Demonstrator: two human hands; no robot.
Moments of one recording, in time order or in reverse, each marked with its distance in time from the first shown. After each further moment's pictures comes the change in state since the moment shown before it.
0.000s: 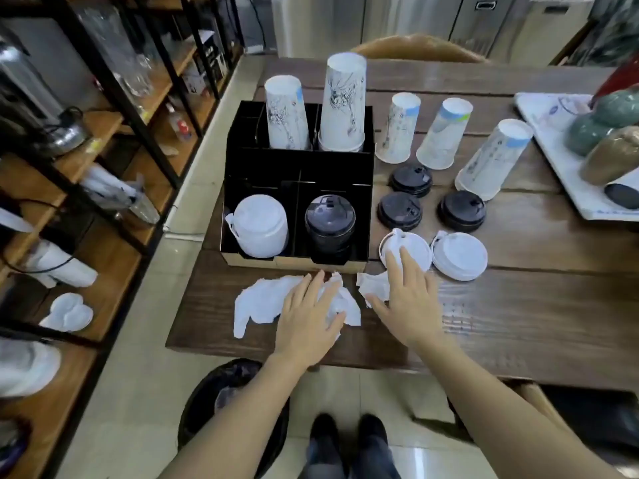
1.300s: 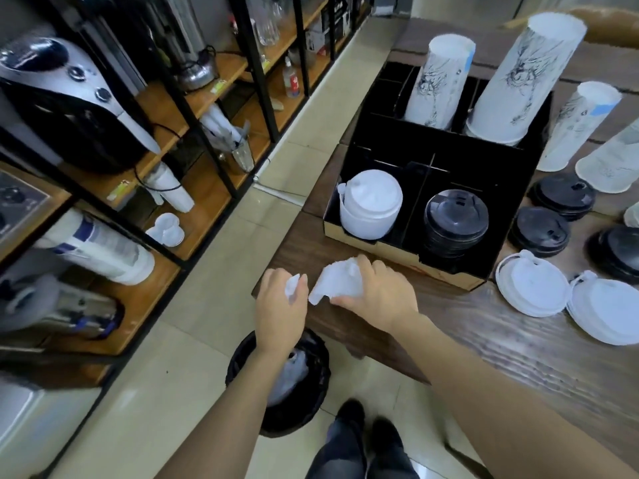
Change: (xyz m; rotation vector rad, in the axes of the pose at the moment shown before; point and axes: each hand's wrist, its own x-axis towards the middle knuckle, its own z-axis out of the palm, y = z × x) left_hand -0.059 -0.094 -0.045 -0.454 0.626 -0.707; right_hand 0.045 -0.143 0.065 -0.062 -0.400 -0.370
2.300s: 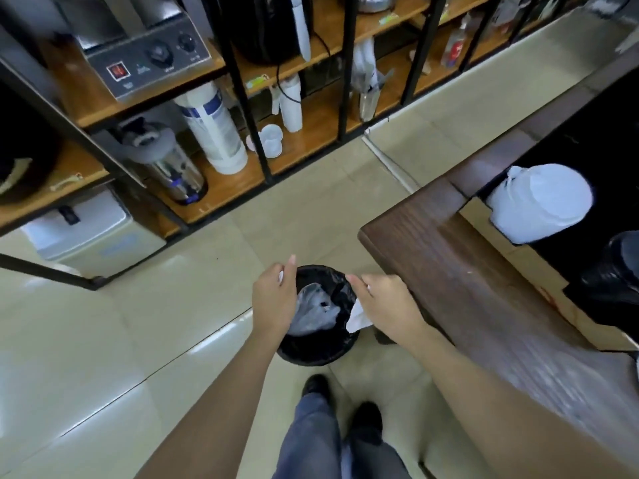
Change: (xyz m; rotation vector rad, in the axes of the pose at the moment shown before) left_hand -0.069 -0.116 -0.063 -0.207 0.322 -0.468; right_hand -0.032 -0.105 0.056 0.204 -0.313 -0.413
